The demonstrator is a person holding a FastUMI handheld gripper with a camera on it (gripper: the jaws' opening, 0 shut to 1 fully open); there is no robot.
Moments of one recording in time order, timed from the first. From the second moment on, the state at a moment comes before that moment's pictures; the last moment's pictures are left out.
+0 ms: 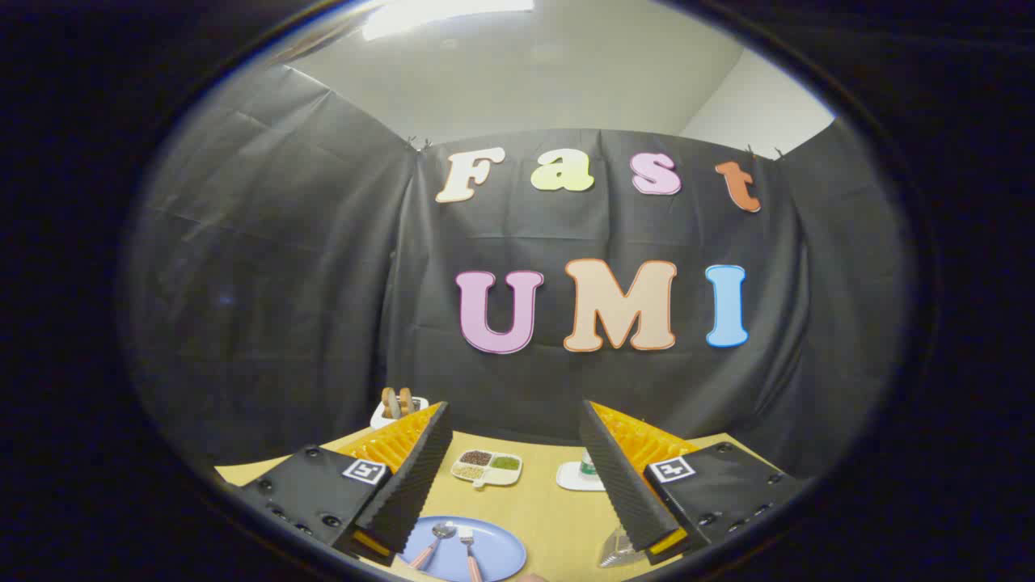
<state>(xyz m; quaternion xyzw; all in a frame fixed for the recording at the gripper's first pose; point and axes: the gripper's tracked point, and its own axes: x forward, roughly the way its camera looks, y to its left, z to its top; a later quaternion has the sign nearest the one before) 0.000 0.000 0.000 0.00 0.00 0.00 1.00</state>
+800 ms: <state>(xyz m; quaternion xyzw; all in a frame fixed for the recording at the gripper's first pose) 0.007 0.010 -0.013 0.02 0.01 0.03 1.00</state>
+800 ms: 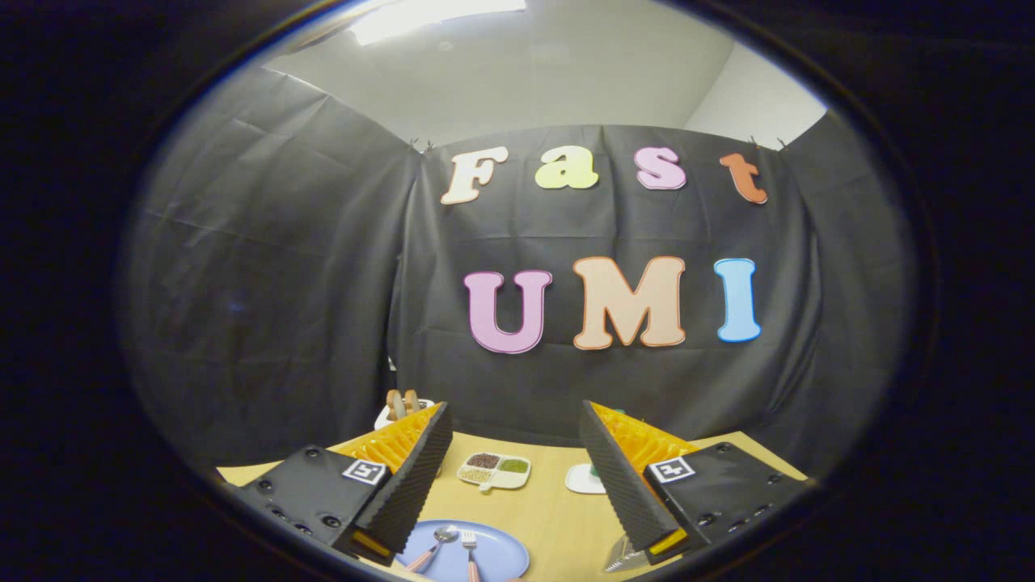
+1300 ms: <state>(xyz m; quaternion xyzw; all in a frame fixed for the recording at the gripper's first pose) 0.007 0.049 -0.079 -0.01 0.12 0.09 0.99</state>
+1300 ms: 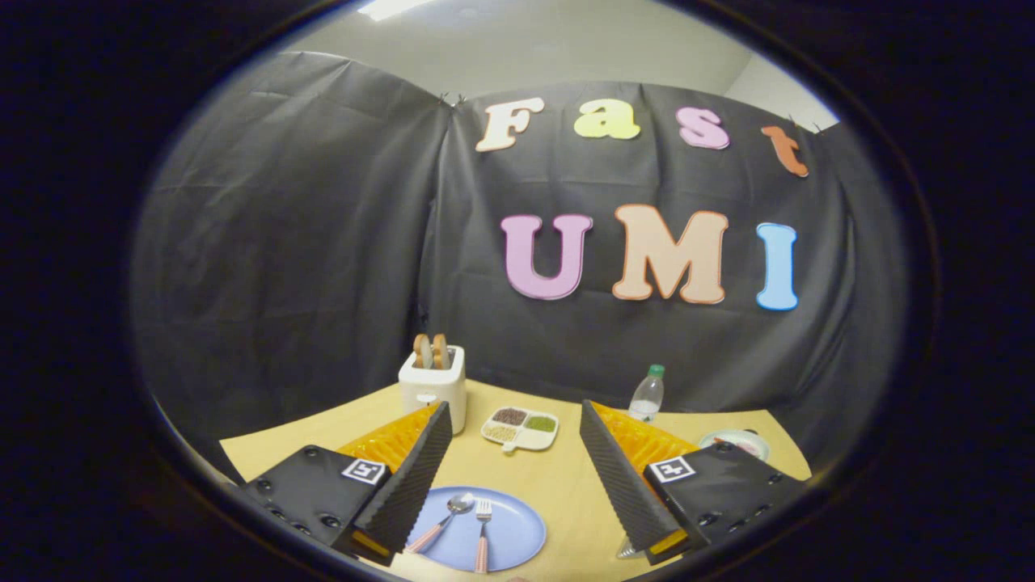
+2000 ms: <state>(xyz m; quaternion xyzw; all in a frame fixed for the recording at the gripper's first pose) -0.022 0.065 -0.218 -0.02 0.33 0.11 0.94</state>
